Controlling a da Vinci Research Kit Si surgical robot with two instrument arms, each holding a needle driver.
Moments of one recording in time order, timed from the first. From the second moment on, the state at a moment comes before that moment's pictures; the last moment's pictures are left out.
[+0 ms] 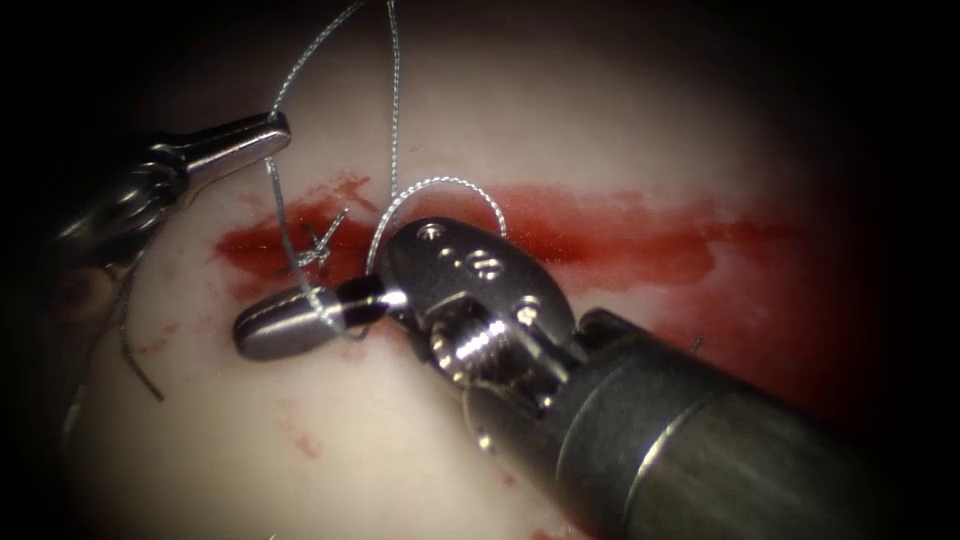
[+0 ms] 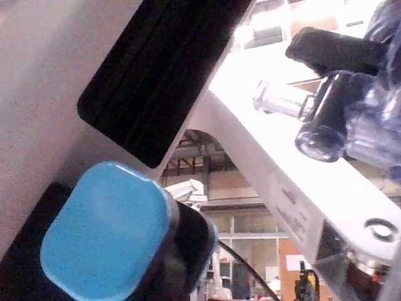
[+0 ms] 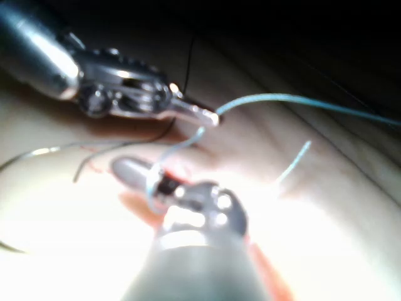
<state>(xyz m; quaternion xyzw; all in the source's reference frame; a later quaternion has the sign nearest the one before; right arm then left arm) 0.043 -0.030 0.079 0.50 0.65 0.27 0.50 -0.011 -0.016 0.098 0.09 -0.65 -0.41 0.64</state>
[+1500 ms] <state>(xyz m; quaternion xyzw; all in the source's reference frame) 0.041 -0.024 0.078 0.08 0.61 0.51 0.60 -0.008 -0.018 0.093 0.07 -0.59 -0.42 0.69</state>
